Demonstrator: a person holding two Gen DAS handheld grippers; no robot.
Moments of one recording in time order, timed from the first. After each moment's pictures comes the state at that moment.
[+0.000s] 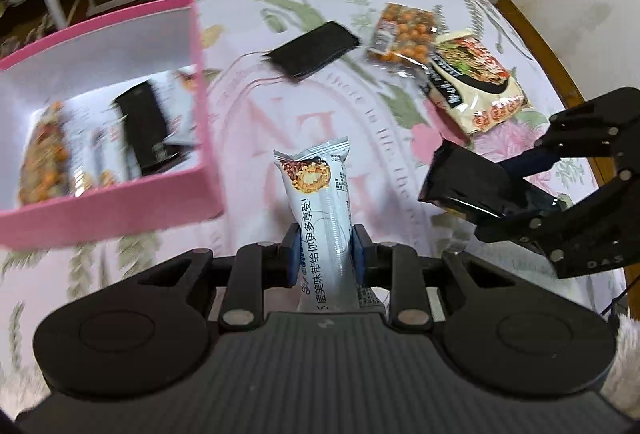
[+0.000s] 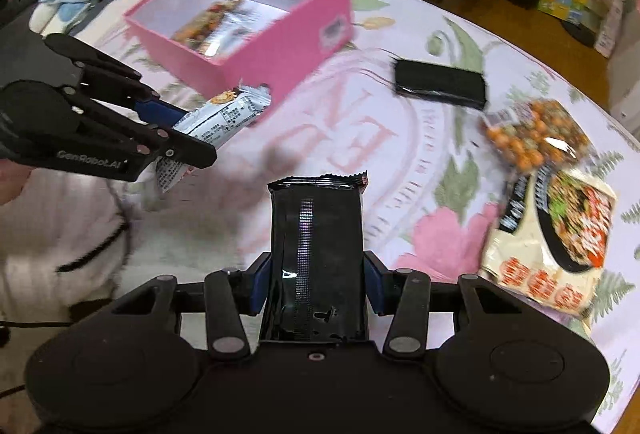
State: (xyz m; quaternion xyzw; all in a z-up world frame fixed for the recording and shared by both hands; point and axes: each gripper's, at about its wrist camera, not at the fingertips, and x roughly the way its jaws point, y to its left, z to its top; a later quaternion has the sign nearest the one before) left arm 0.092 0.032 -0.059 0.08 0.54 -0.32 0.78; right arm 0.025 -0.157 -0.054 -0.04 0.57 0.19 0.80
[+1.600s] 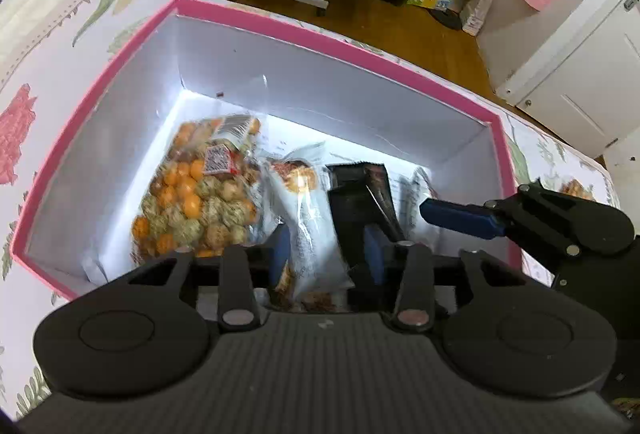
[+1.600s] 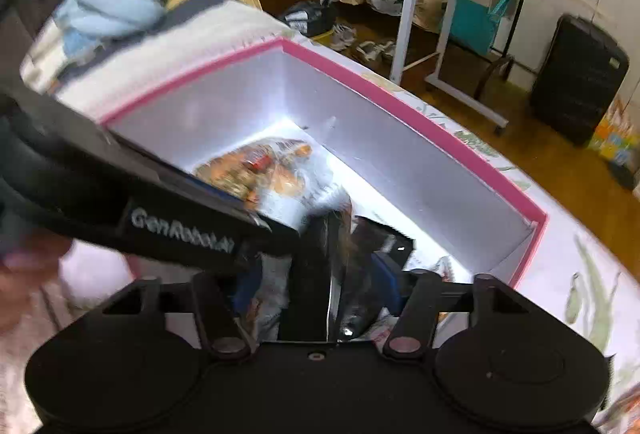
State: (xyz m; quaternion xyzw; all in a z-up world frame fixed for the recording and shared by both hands) left arm 0.260 0.164 -0.118 -0.09 0.52 -0.15 0.83; right arm 0.209 0.020 -0.104 -0.09 0.44 0.24 0.86
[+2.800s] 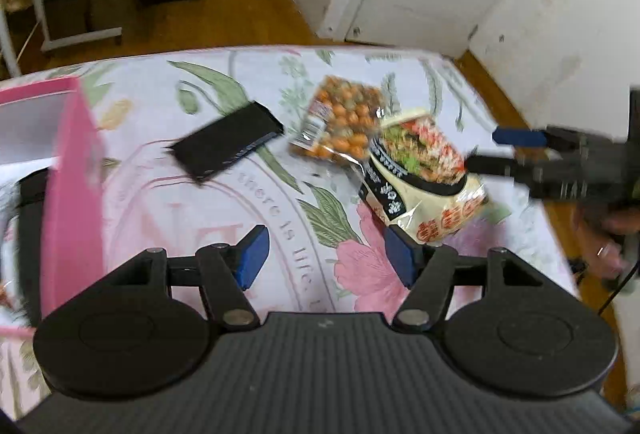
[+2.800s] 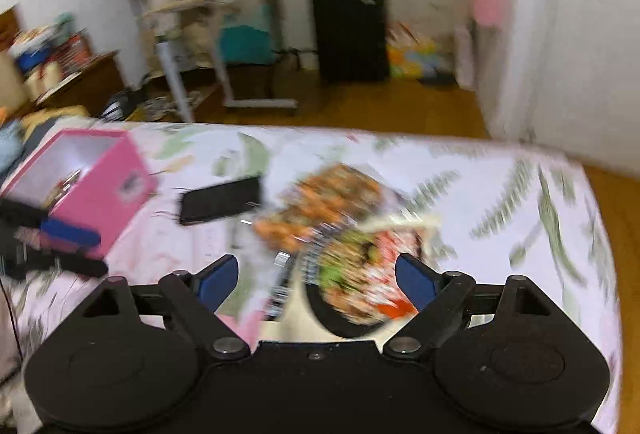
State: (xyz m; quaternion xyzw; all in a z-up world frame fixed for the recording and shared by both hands) left arm 0.131 -0.091 -0.085 0.03 0.47 -0.37 0.80; right arm 0.038 -0.350 -0.083 0.08 0.41 0.00 0.91
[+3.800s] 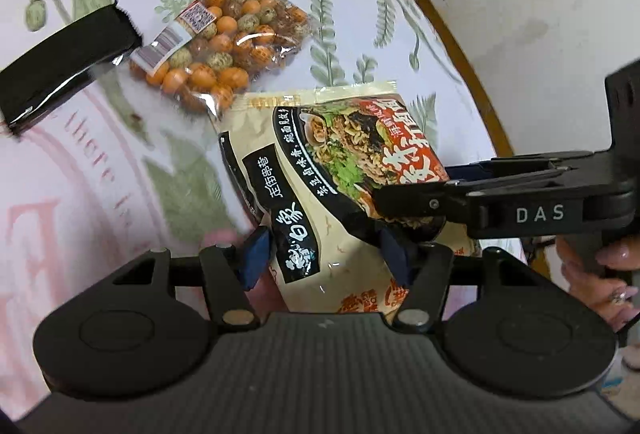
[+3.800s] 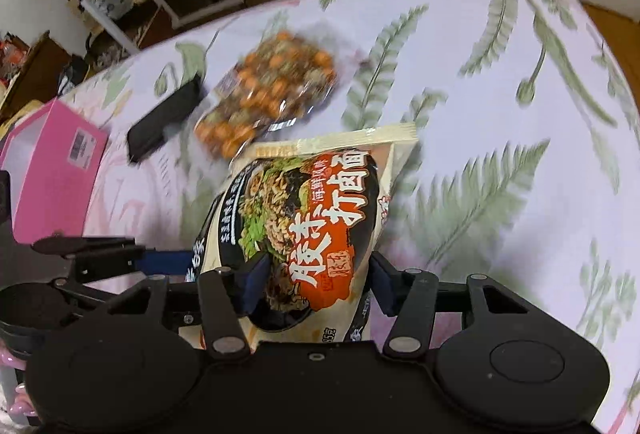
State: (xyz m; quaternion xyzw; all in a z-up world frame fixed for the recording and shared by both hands) left arm 0.140 -0.183 -0.158 -0.01 0.57 -0.44 0.69; right arm 0.058 -0.369 -0.140 0.20 0.57 -0.03 0.80
